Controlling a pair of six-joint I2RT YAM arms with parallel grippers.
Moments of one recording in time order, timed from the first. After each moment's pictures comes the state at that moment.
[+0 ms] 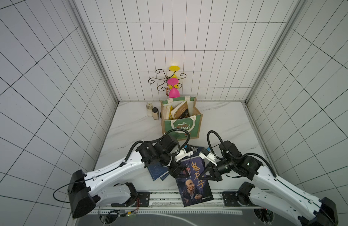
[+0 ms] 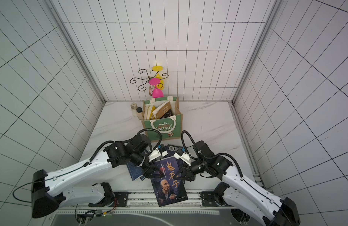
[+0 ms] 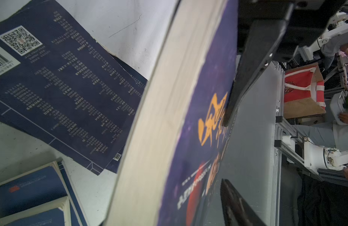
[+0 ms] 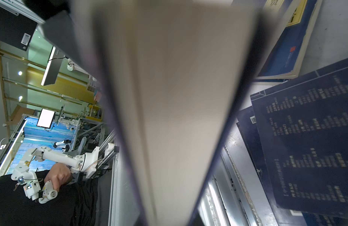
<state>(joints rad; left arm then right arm) -0.94 1.18 1.00 -0.80 0.64 -0.11 0.75 0.82 0.58 -0.56 -0.96 0.22</state>
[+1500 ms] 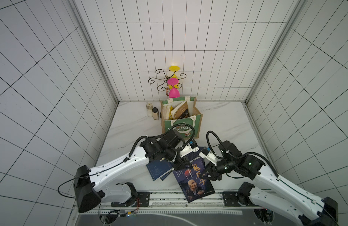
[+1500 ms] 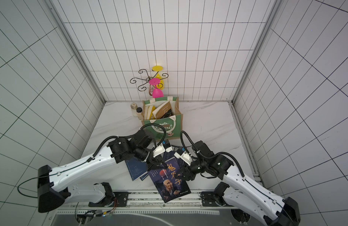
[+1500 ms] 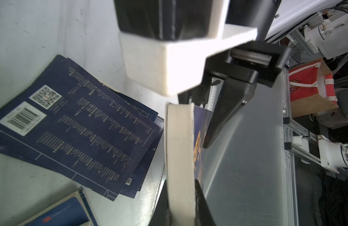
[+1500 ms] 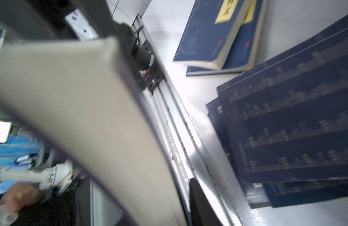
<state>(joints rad) -0.94 1.26 1.16 -0.81 0.58 -0.04 0.75 0.82 0.66 -0.64 -0.72 0.22</state>
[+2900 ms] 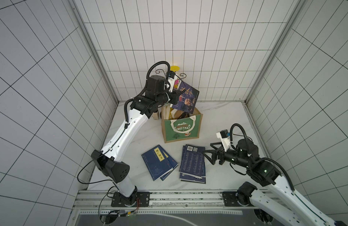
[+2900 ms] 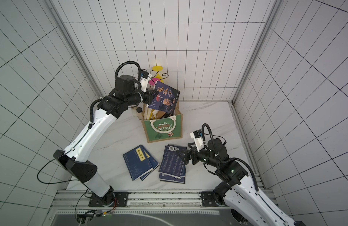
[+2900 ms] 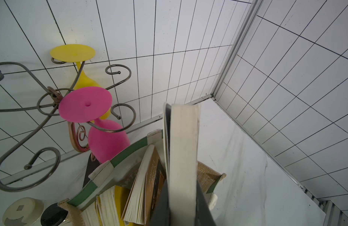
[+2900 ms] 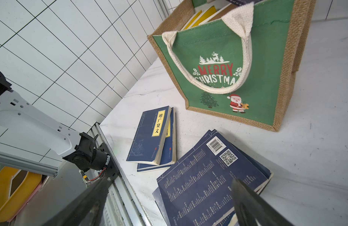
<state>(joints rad) -0.50 1.67 1.97 -0.65 0.22 -0.13 0.65 0.62 0.67 -0.41 -0.34 0.38</state>
